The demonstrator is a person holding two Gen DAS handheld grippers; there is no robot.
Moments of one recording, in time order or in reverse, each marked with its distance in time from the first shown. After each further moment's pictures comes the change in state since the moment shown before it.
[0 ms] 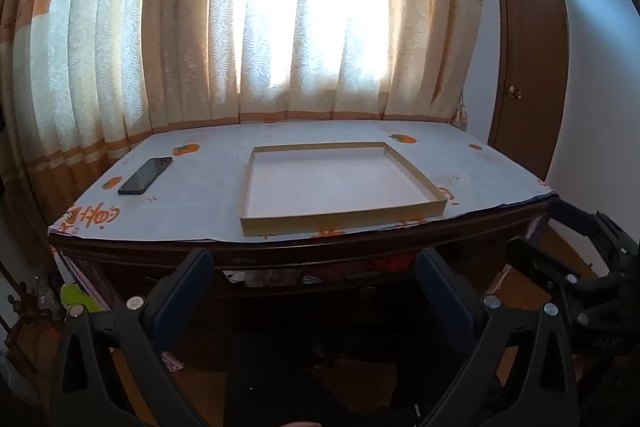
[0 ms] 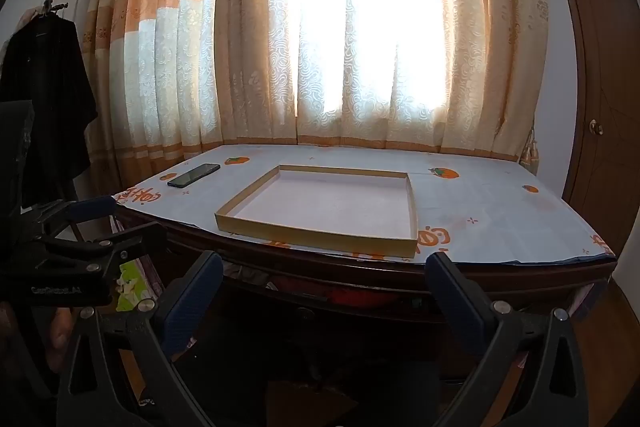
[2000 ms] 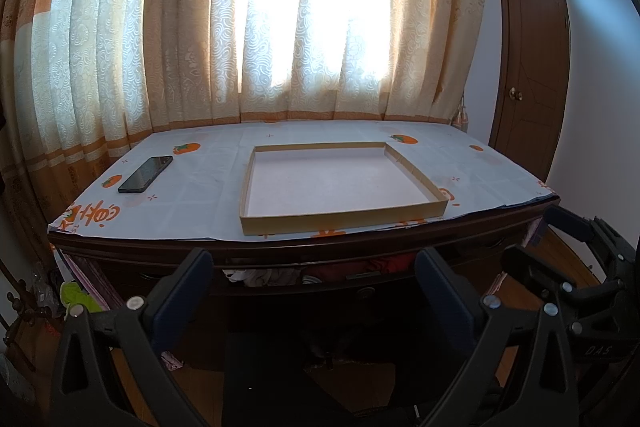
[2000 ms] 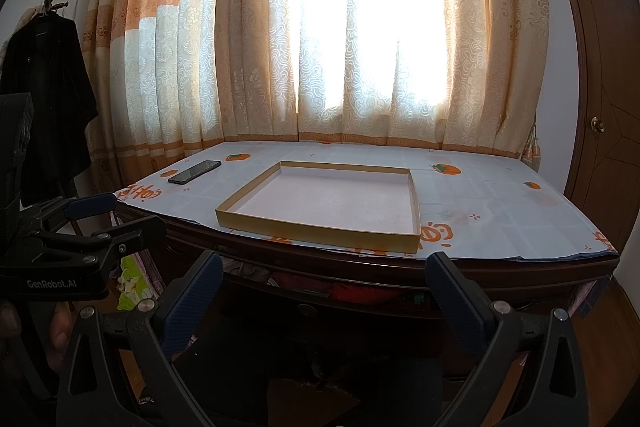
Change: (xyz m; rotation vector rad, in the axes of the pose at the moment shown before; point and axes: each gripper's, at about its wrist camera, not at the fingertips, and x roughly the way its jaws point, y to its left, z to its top) left arm 0.003 0.004 0.000 -0.021 -0.002 -0.007; right arm 0.002 0.002 -0.004 0.000 0.002 0.002
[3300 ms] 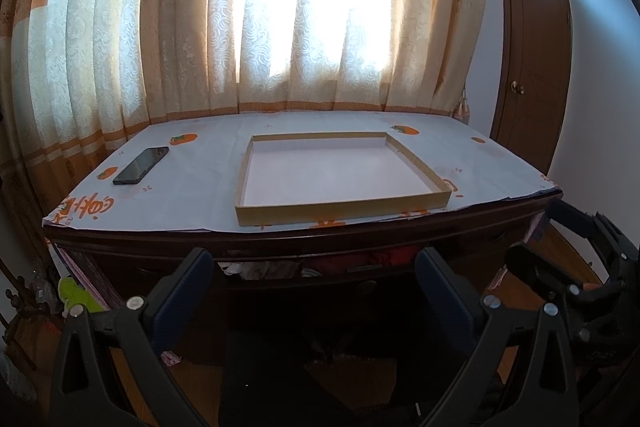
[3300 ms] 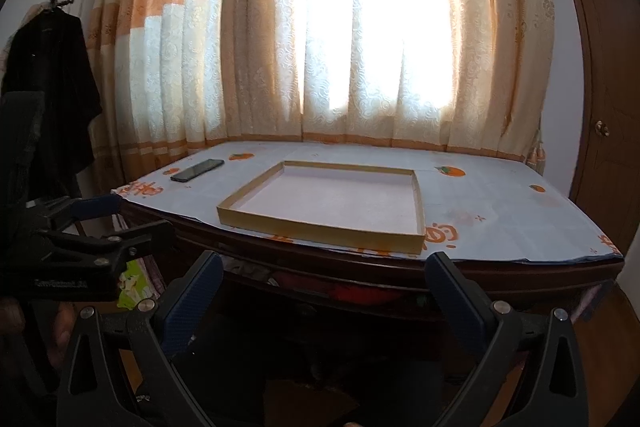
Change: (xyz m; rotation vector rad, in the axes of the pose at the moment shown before) left arm 0.007 0.000 -0.011 -0.003 0.024 -0.008; right arm 0.005 0.000 -0.010 -0.013 -0.020 0.023
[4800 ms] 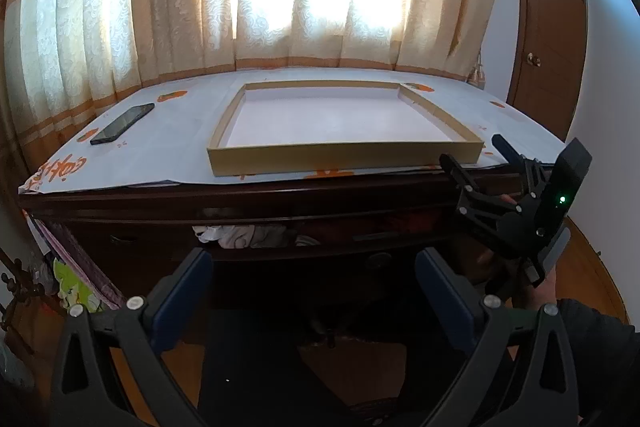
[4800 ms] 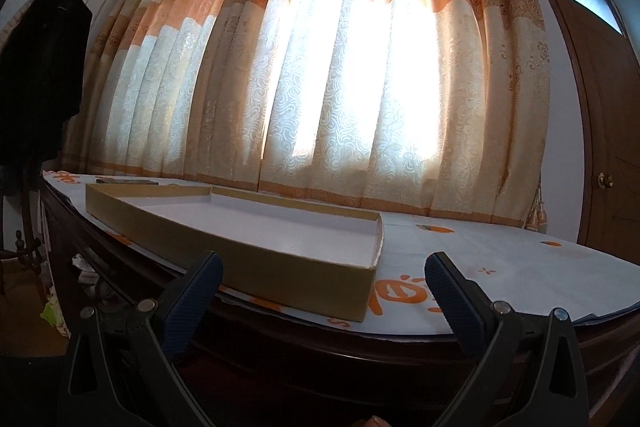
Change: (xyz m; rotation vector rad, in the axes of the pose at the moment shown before) left arm 0.073 -0.014 -0.033 -0.004 0.118 0.033; right arm 0.153 -0.091 -0.065 -0.137 -0.333 -0.072
